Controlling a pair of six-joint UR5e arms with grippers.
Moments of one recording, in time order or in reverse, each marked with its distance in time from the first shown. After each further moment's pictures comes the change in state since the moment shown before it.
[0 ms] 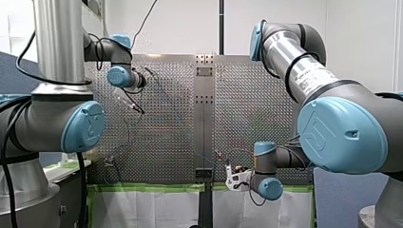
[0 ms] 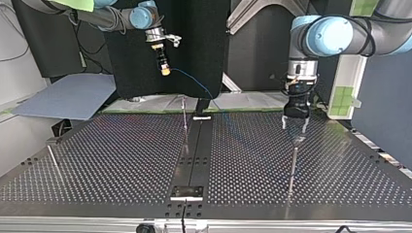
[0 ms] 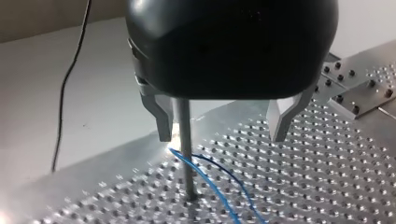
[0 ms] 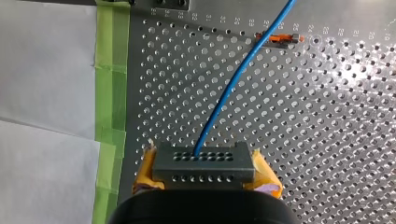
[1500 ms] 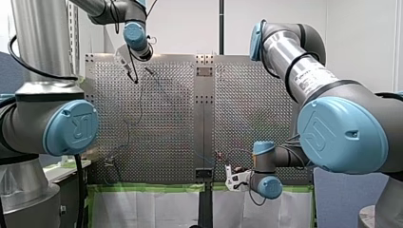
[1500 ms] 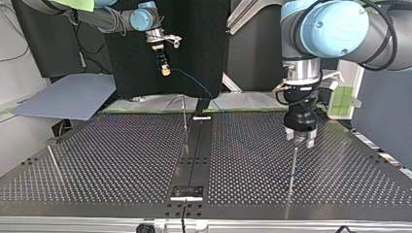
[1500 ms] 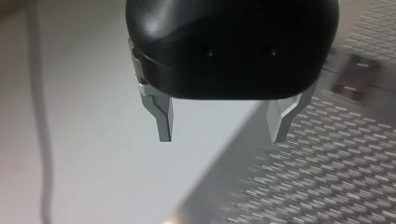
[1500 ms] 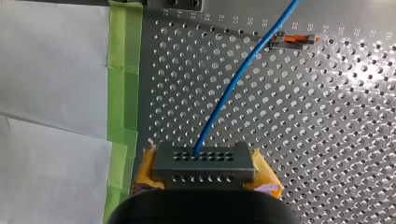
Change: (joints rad) left arm -0.211 0.017 0.341 -0.449 -0.343 0.450; right arm 0.001 0.000 -0.017 0.053 0.004 0.001
